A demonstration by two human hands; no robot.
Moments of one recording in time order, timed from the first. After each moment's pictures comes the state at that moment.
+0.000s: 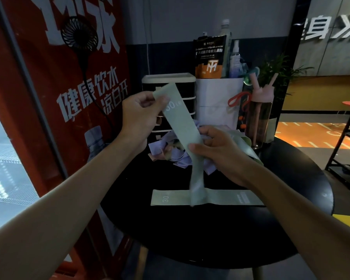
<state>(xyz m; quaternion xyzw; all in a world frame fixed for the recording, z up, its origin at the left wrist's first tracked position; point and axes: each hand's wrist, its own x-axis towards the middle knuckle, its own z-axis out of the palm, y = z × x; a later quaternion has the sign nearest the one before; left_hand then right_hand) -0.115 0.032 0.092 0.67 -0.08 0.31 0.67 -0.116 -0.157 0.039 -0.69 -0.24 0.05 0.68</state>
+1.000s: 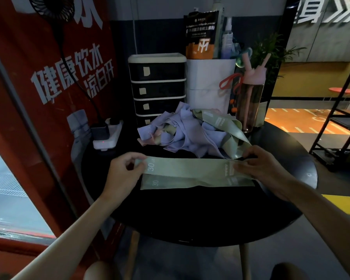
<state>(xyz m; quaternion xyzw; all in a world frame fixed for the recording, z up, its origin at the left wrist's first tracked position) -0.142 0.069 -0.070 0.80 0.01 0.23 0.55 -0.113 -0.274 -0.045 -0.79 -0.05 -0.01 0.61</state>
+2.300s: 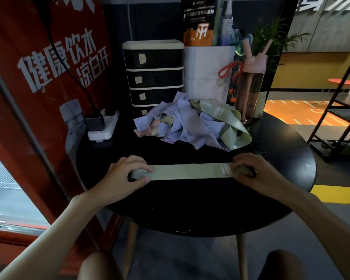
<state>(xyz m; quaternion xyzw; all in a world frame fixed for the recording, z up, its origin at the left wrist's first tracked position) -0.138 0.102 -0.102 0.93 -0.16 0.10 0.31 -0.104 -0.301 -0.098 -0.92 -0.21 -0.08 0.31</state>
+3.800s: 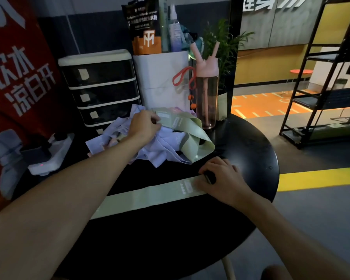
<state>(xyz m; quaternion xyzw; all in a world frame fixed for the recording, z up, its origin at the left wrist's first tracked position) 0.061 -0.077 -0.013 0.92 -0.09 0.21 0.32 -0.084 -0.306 -0.095 -0.96 -0.12 -0.11 0.25</state>
